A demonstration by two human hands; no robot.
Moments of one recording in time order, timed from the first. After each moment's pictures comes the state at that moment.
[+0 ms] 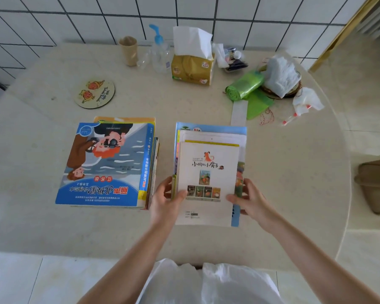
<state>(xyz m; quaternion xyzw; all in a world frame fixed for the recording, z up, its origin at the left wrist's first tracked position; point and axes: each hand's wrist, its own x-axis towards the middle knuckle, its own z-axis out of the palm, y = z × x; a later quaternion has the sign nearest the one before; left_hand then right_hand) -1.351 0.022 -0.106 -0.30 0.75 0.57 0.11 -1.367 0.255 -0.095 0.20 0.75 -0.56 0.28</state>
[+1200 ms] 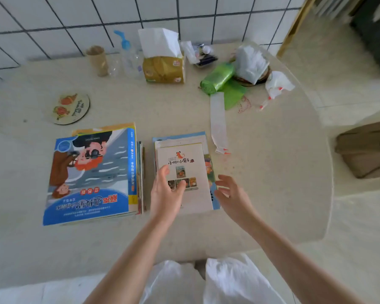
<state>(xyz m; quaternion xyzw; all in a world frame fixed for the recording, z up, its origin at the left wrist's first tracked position) -1.370 0.039 -0.081 -0.15 0.87 0.46 0.11 -1.338 0.212 -0.082 0.22 0.82 -0.50 0.18</state>
